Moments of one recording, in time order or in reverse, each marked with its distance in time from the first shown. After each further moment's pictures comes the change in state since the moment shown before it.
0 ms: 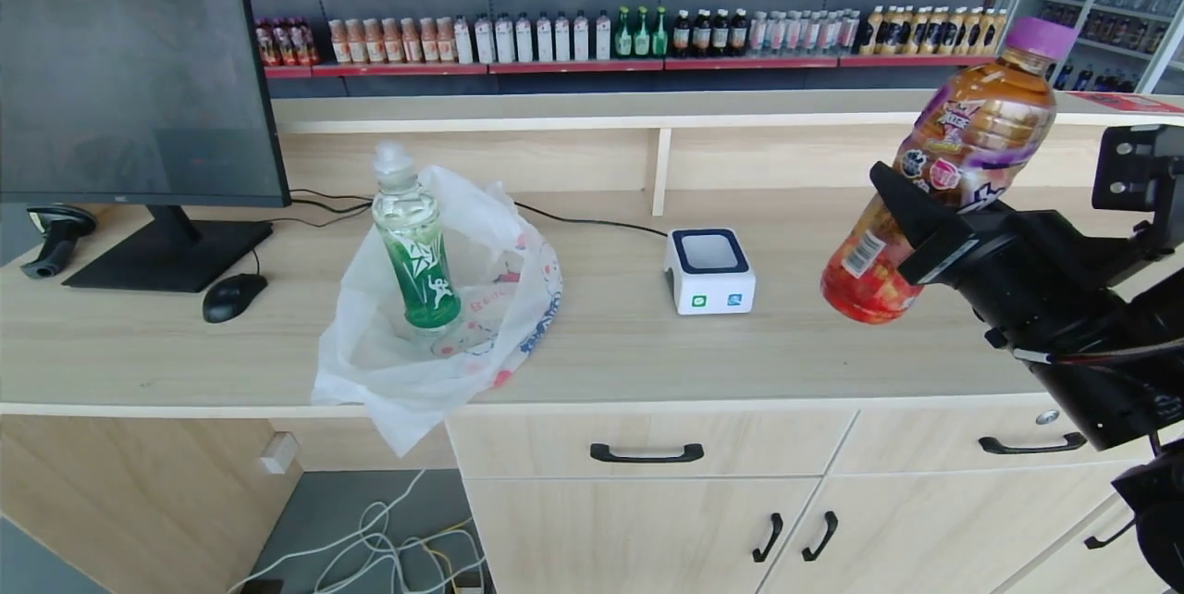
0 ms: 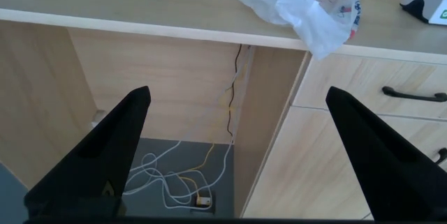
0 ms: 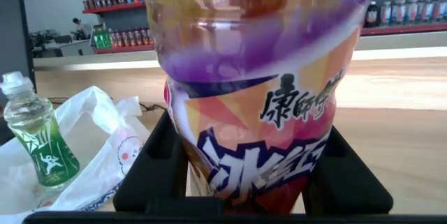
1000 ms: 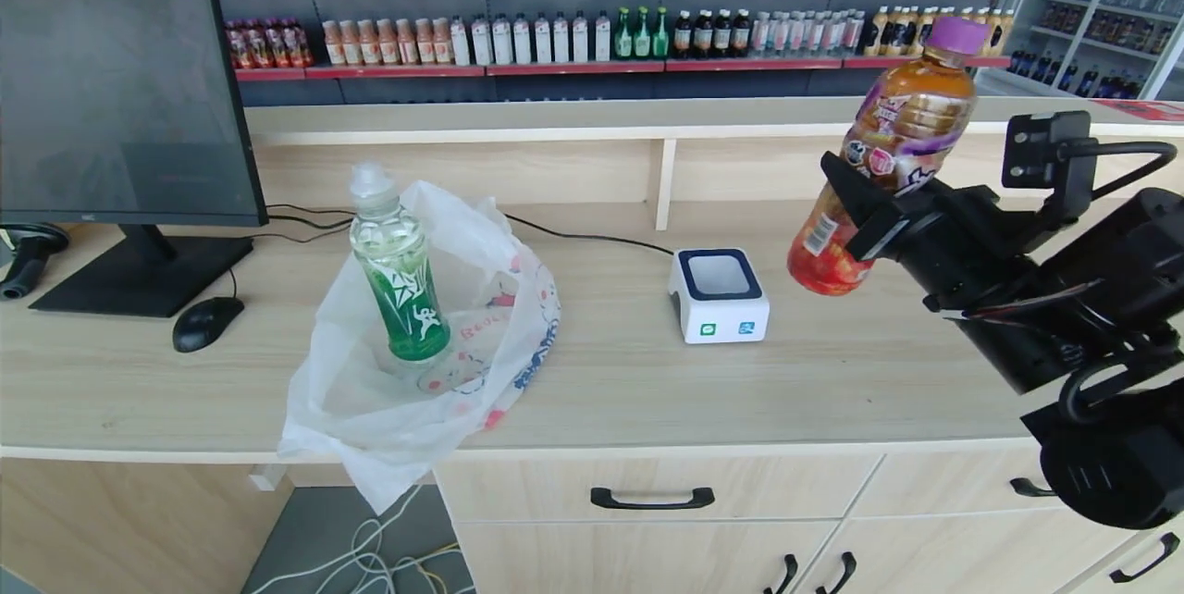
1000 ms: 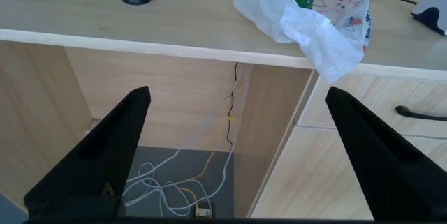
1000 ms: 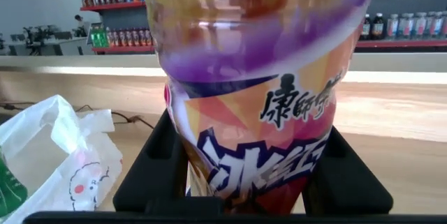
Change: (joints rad) left arm -0.001 0.000 0.000 0.000 0.000 0.000; right arm -0.034 0.160 -0.175 0.000 0.126 -0.046
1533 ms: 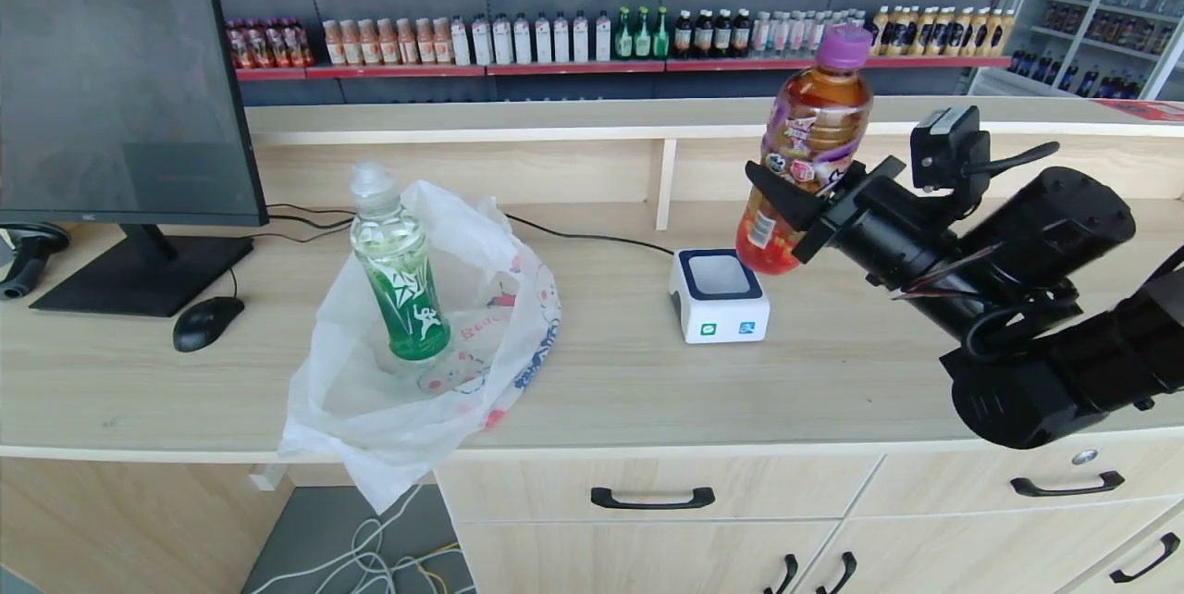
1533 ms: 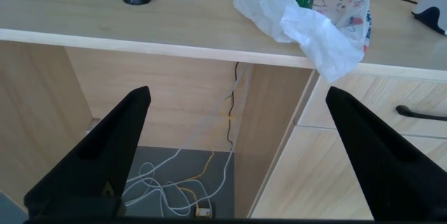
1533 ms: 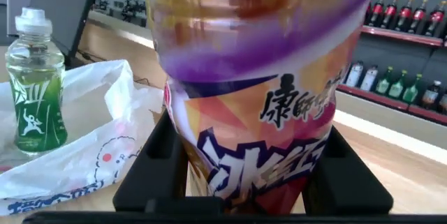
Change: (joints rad) left arm 0.000 0.000 0.000 0.000 0.000 0.000; right arm -0.049 0.175 -0.242 -0.002 0.423 -0.112
